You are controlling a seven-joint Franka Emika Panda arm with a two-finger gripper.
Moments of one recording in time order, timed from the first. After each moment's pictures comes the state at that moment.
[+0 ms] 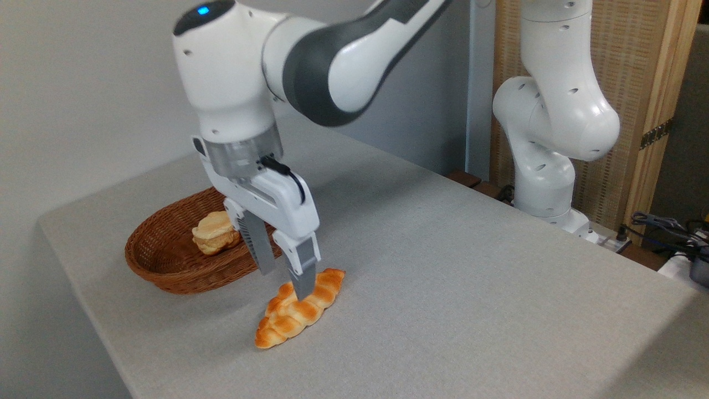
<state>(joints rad) -0.19 0.08 0.11 -1.87 -0.03 1.93 0.65</state>
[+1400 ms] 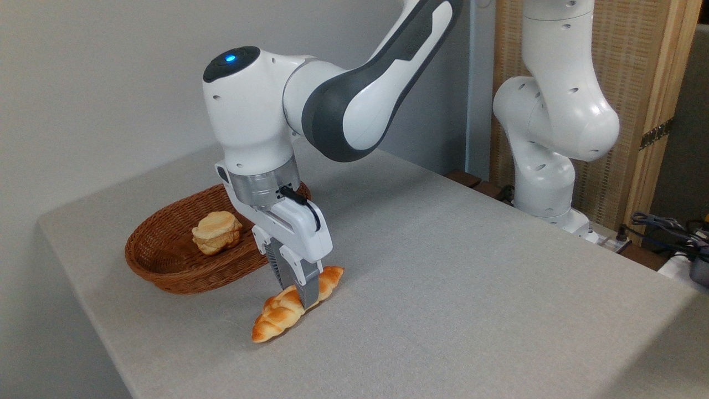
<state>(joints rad) -0.20 0.07 0.10 -2.02 -0.03 2.06 0.65</state>
